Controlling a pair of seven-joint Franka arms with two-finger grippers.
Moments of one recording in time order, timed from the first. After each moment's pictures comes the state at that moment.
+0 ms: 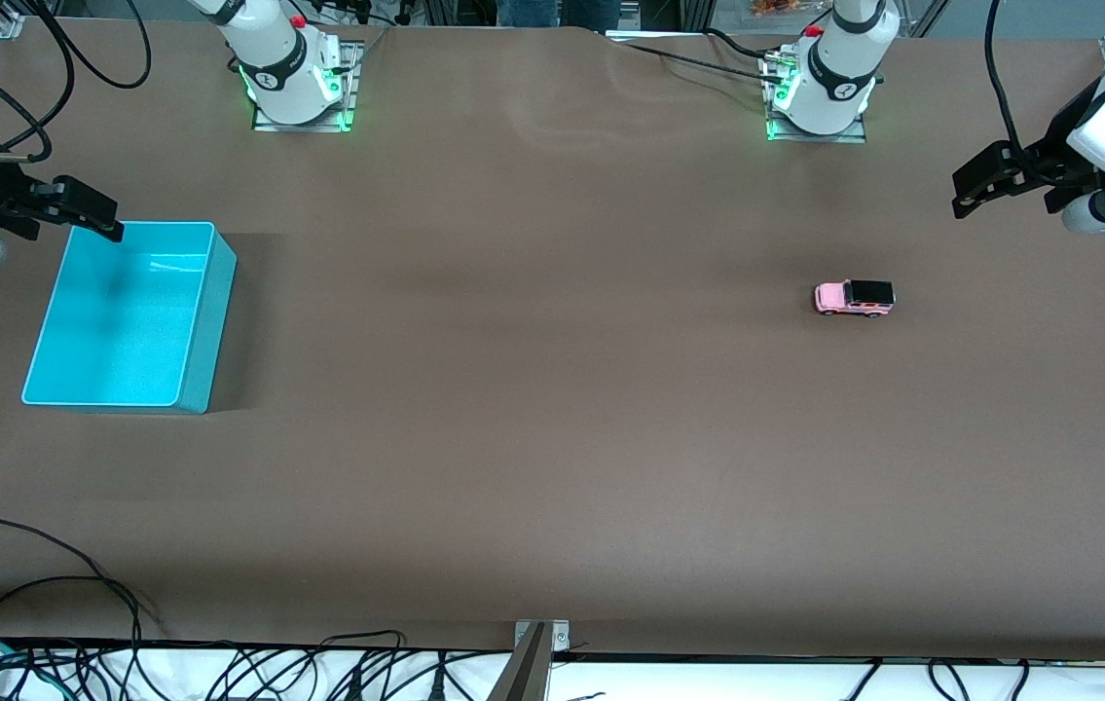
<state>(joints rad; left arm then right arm) -0.11 0.04 -0.01 -1.42 0.02 1.38 -0.19 0.08 0.03 -0.05 -1.57 0.01 1.53 0.04</state>
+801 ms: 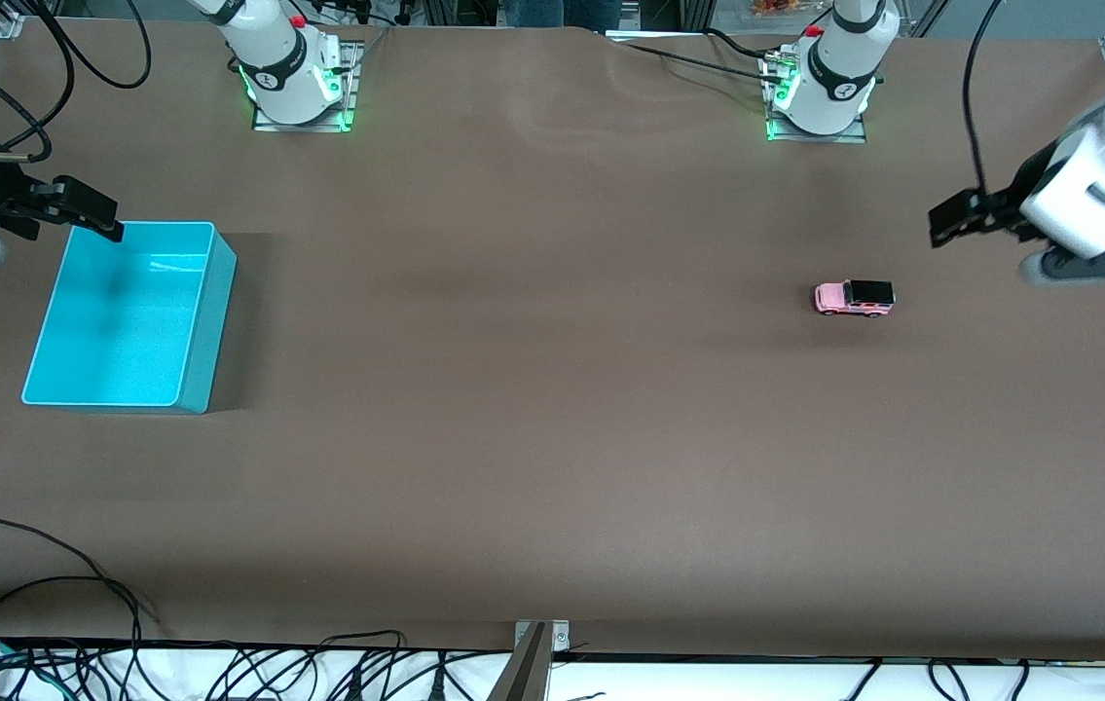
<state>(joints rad) -0.12 0.13 0.00 -1.47 0.02 1.42 -0.19 0.08 0.03 -0.05 -1.57 0.01 1.53 0.04</state>
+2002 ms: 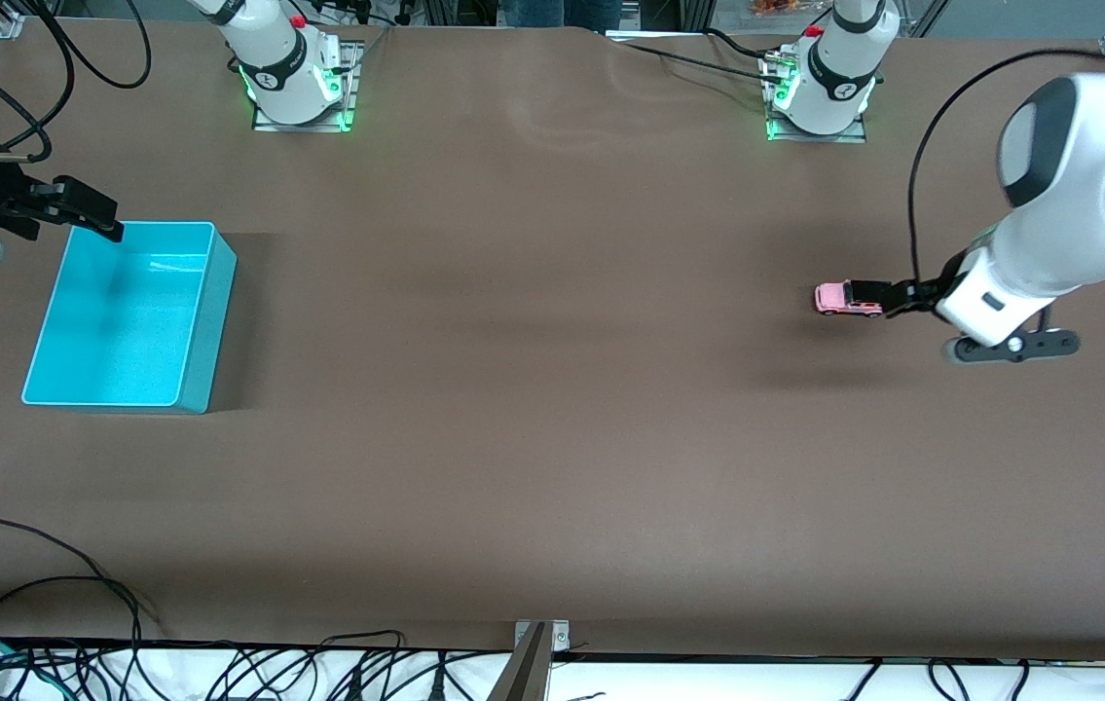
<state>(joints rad) -0.10 0.16 0.01 -1.87 0.05 1.88 -0.19 0.08 0.03 -0.05 -1.57 0.01 1.53 0.04</state>
